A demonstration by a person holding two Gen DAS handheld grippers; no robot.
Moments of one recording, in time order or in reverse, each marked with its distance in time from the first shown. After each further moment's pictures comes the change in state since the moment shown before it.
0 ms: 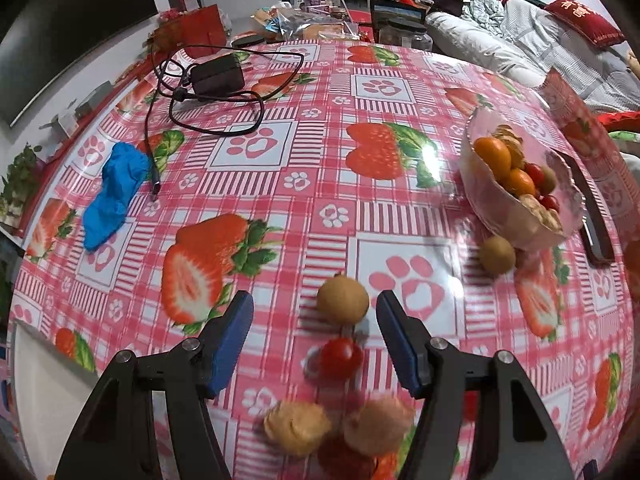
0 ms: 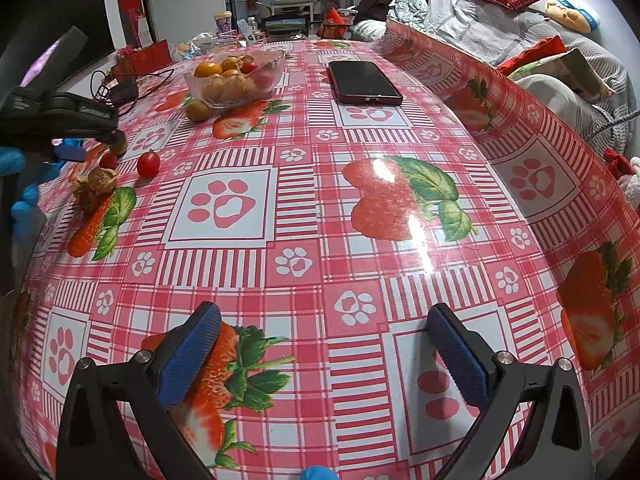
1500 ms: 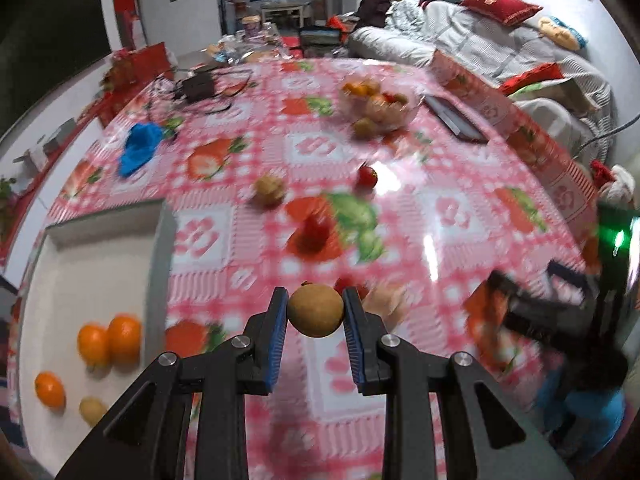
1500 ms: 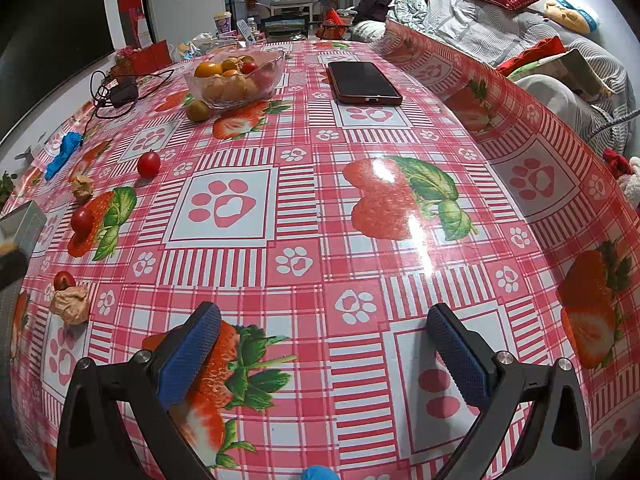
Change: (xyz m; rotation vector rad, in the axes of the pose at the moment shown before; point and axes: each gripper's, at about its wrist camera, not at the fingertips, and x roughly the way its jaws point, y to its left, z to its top) left arm -0.137 0.013 -0.171 0.159 -0.104 -0.163; right arm 0.000 0.000 -0.001 0.000 -0.002 0.001
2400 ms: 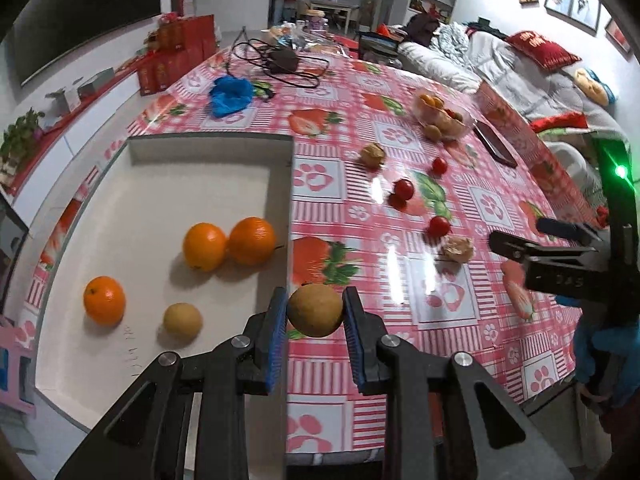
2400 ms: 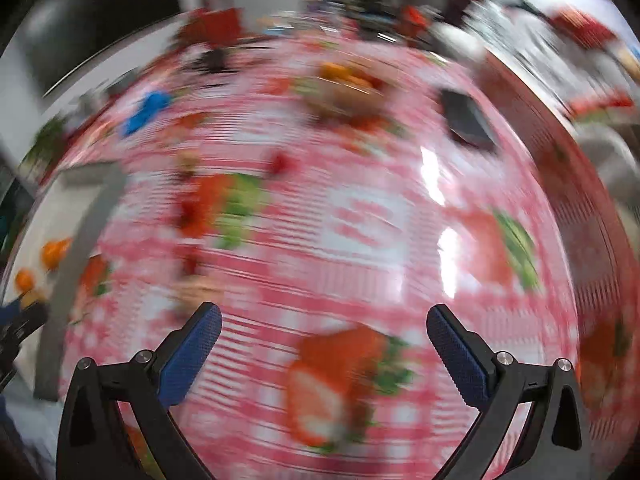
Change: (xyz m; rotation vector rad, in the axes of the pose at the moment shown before) left arm -0.053 0.096 -0.057 -0.203 -0.009 -0.015; right arm -0.041 0.100 0.028 -0.312 0.043 0.189
